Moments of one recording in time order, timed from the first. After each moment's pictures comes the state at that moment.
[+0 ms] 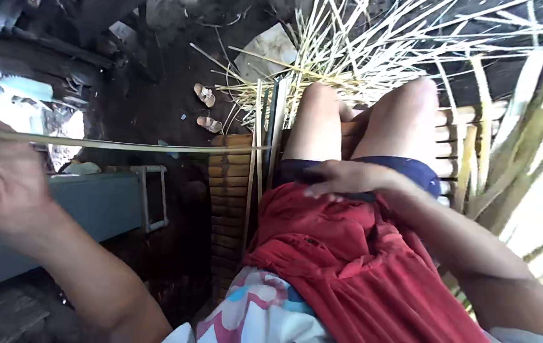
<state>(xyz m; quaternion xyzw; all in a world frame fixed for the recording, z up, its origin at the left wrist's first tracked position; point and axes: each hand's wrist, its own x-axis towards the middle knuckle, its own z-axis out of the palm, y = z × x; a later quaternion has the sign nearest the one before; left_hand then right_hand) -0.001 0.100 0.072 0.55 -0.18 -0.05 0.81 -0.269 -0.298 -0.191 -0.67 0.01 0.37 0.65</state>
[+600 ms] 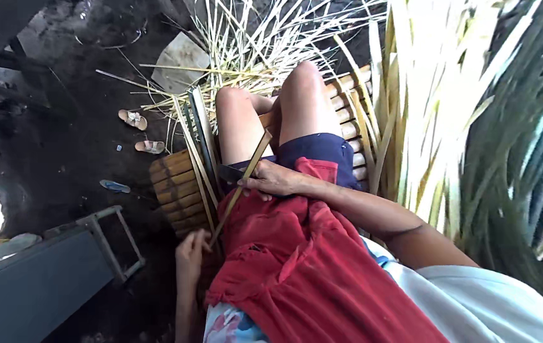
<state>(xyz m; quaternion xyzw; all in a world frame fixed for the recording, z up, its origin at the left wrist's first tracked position) -0.229 0.059 -0.171 0.87 -0.11 -0.35 0.33 -0.283 -0.272 -0.203 -0.65 0.10 0.19 0.73</state>
